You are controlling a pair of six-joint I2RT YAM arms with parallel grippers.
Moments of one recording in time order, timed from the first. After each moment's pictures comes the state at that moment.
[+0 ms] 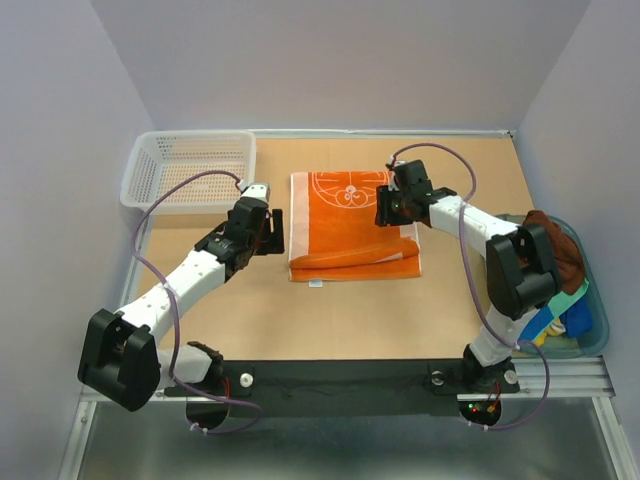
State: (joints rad) left arm -0.48 1.21 0.82 -0.35 -0.23 -0.36; right arm 0.36 1.73 1.20 -0.32 -0.04 0.26
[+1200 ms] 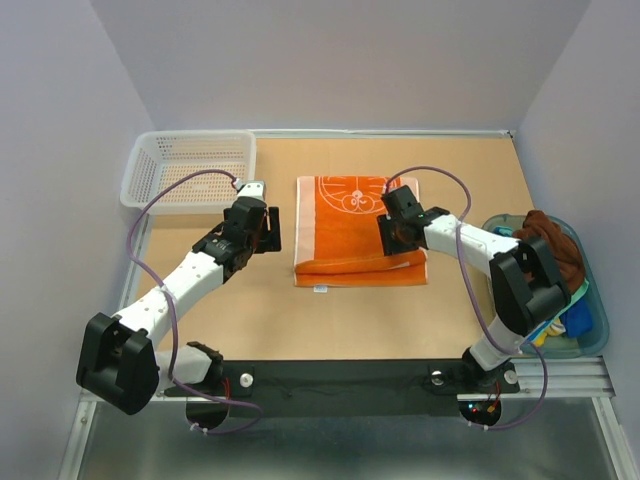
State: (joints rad) left arm -0.48 1.20 0.82 -0.35 -0.29 -0.35; right arm 0.50 1.66 1.06 -0.45 0.18 0.26
